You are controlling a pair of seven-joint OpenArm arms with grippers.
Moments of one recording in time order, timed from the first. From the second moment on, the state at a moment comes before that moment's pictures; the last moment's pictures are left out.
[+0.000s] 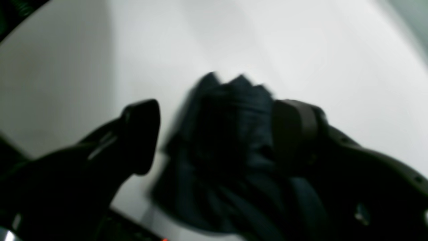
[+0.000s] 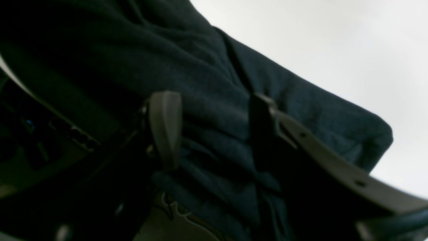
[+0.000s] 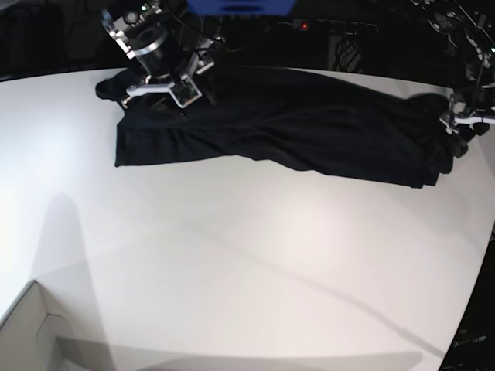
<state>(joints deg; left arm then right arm) 13.4 -4.7 -53.3 94.5 -34.5 -22.0 39.3 -37.0 -1.7 -1.3 113.9 -21.3 27.0 -15.3</state>
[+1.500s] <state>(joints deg) 9.0 -9.2 -39.9 71.0 -29.3 -24.2 20.2 -38.2 -1.7 -2.6 113.9 -21.3 27.0 -15.3</state>
